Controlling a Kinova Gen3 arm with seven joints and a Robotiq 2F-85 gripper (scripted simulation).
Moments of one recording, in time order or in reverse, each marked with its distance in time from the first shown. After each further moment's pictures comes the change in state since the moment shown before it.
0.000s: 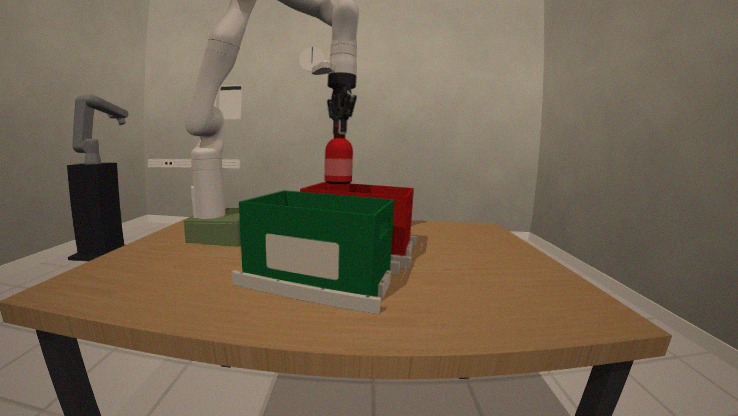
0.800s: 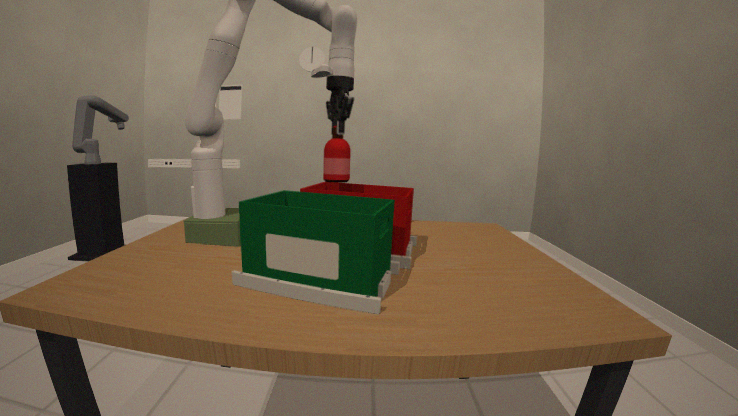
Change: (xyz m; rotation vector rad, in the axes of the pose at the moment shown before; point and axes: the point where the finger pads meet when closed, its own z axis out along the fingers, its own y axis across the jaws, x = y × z) arm -0.013 0.039 0.000 0.000 0.000 0.000
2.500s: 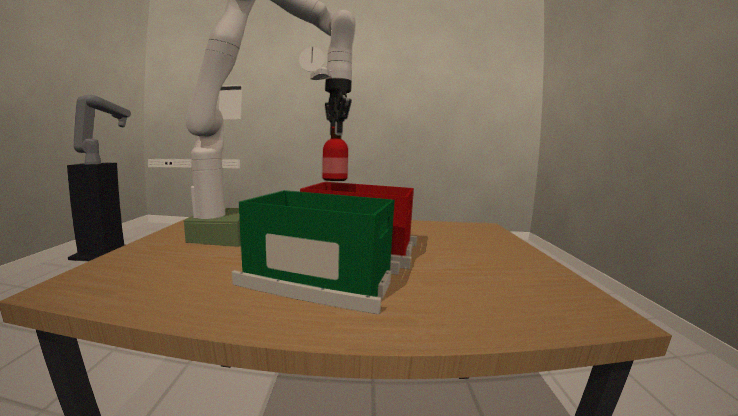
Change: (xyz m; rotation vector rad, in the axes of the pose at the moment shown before) arm -0.010 0.032 0.000 0.000 0.000 0.000
